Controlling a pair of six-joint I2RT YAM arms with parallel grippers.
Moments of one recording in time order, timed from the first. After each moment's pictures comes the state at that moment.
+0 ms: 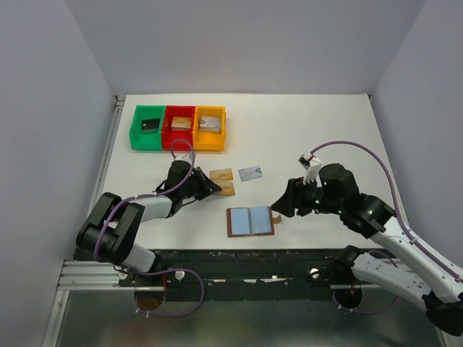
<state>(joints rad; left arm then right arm) -0.39 1.47 0.46 0.43 0.35 -0.91 0.73 0.79 0.81 -0.59 -0.22 0.51</state>
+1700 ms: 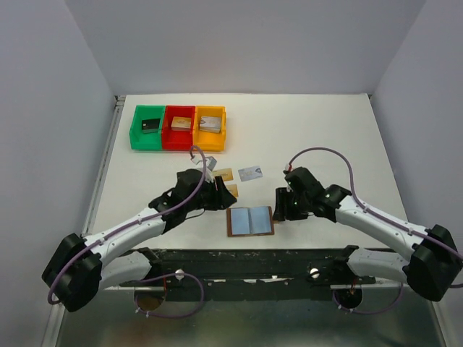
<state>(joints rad) -0.64 1.06 0.53 0.00 0.15 -0.72 0.72 1.11 0.71 -0.60 -0.04 0.58</state>
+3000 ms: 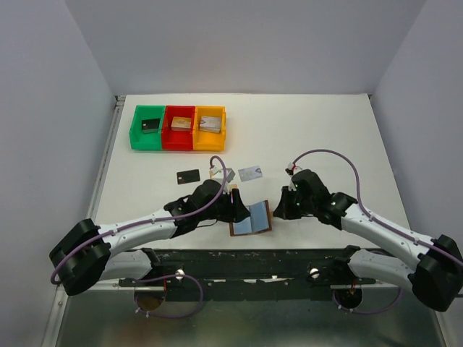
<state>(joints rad) -0.92 1.18 0.53 0.07 0.08 -0.75 0.71 1.11 0.62 -0.42 -0.07 0.59</state>
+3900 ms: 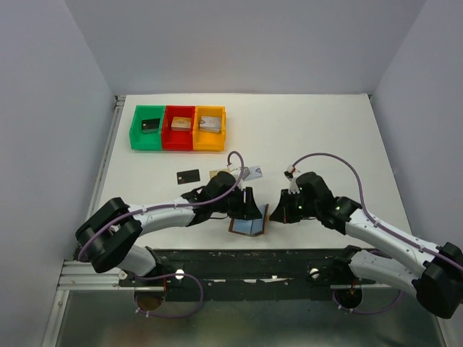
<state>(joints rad) -0.88 1.42 0.64 0.18 0.31 -0.77 0.71 0.98 0.56 -0.36 -0.25 0.57</state>
